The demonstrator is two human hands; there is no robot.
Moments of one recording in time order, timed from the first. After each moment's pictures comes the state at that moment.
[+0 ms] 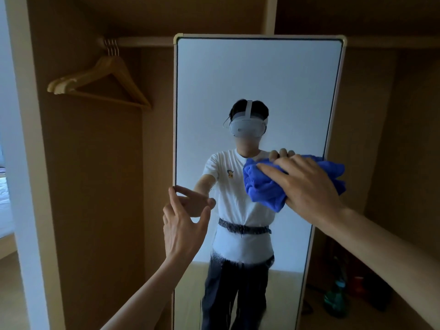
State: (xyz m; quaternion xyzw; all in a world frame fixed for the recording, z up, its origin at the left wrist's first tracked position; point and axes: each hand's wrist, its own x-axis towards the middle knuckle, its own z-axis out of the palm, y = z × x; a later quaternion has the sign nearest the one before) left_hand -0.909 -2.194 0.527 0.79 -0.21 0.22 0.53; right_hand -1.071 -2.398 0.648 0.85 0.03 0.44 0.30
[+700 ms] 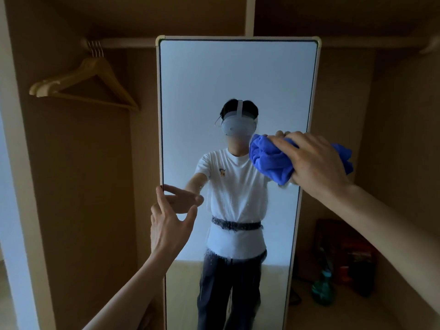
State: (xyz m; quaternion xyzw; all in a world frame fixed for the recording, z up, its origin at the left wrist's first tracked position) left_hand -0.910 -2.186 0.532 0.82 -0.21 0.20 0.50; right_hand -1.108 -2.410 0.687 0.86 -0.05 0.45 0.25
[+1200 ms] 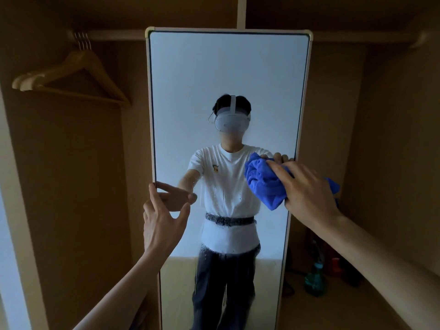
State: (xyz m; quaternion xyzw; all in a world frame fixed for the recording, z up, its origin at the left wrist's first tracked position) left_hand -0.911 -2.187 0.527 0.81 -0.22 0.21 0.50; right_hand -1.120 -2.414 0.615 0.86 -0.09 0.44 0.23
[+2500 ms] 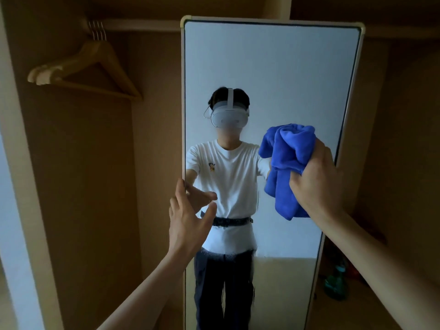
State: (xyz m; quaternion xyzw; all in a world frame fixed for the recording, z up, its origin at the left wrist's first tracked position) left_hand -0.875 -2.175 0.530 0.74 -0.31 0.17 0.57; right_hand -1.051 -2.350 0.647 0.80 -0.24 0.56 0.00
